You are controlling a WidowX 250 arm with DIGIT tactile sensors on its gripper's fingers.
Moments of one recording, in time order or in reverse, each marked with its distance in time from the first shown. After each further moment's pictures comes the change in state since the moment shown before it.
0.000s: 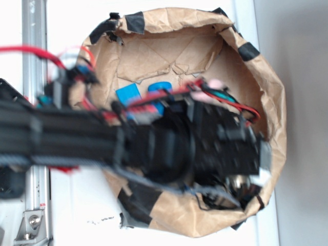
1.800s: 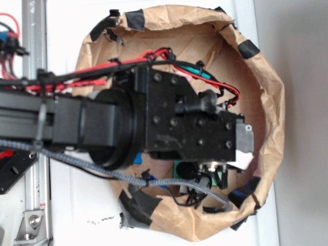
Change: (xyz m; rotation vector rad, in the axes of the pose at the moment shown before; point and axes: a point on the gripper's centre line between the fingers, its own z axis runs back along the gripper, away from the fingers) arm 0.005 -0.002 0.028 0.044 -0.134 -0.006
